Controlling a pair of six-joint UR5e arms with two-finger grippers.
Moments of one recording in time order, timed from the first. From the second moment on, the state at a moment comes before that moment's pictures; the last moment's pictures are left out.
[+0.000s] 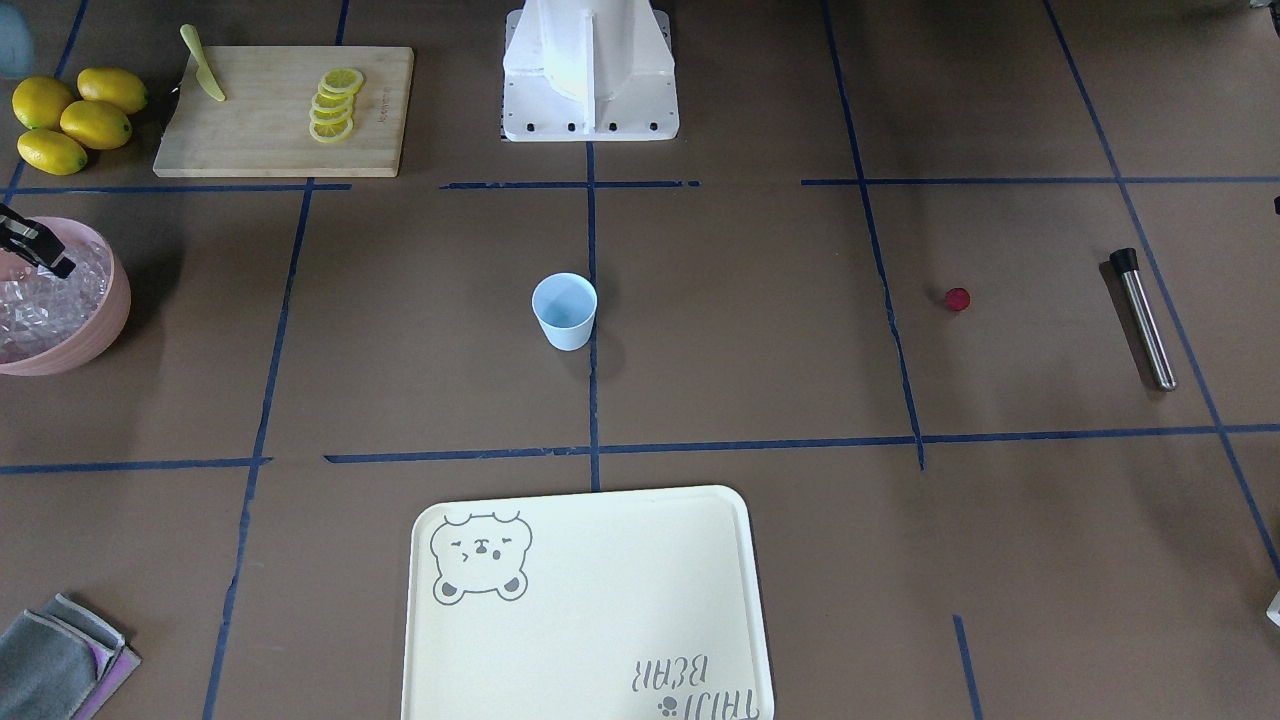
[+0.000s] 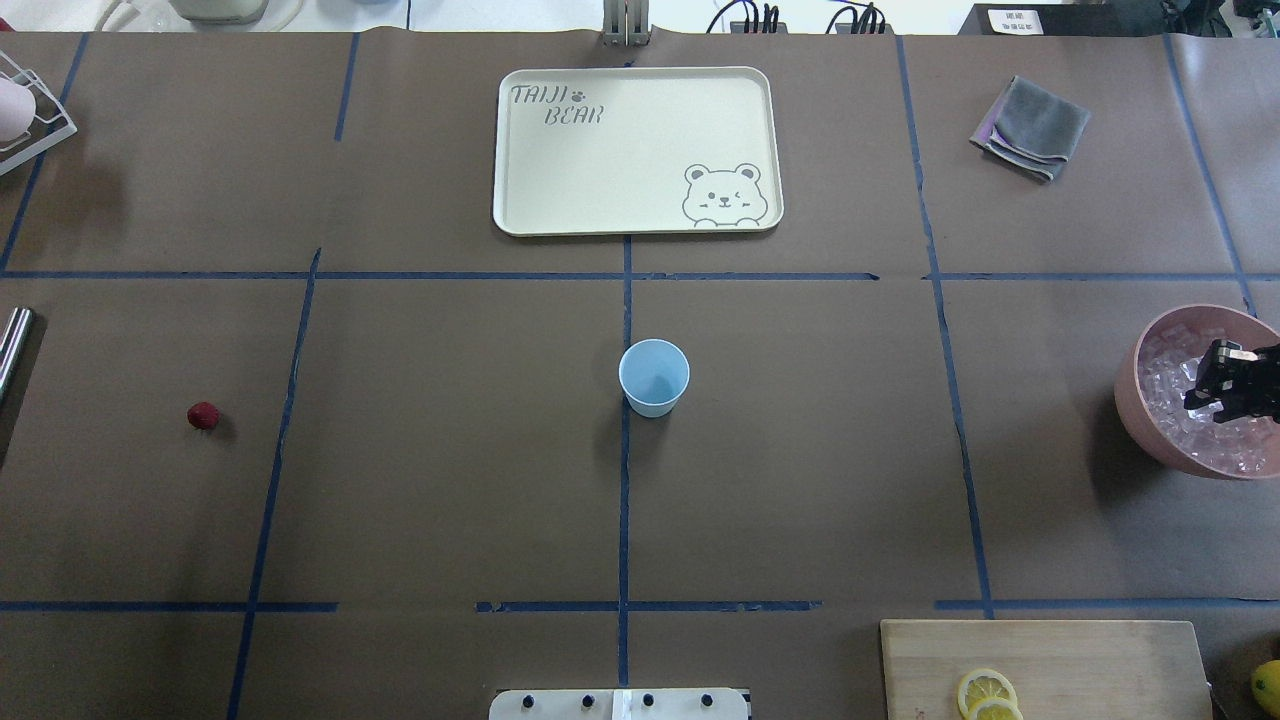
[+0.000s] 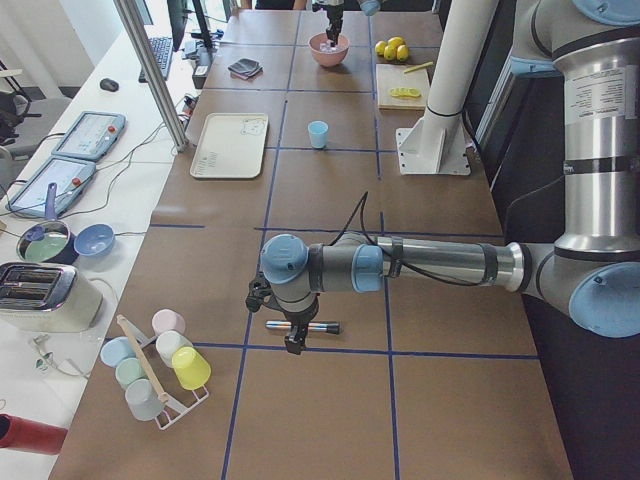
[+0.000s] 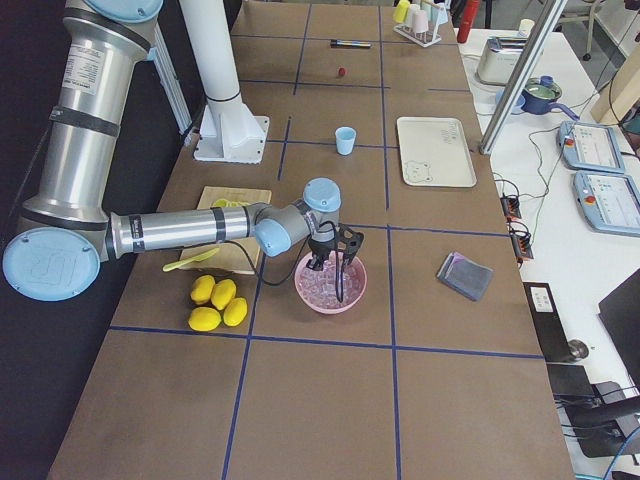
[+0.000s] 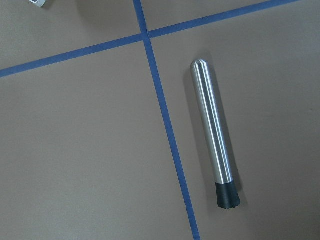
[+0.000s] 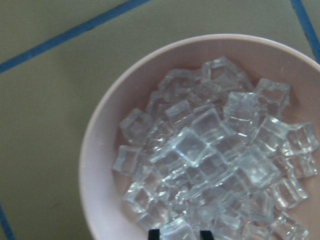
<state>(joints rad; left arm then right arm) -1.53 -1.45 -1.74 -1.47 -2.37 0.26 1.06 -1.83 1.93 -1.13 2.26 1.13</state>
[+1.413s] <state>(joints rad) -1.52 -1.45 -1.74 -1.47 -2.37 0.26 0.56 -0.96 1.72 -1.14 1.92 1.89</state>
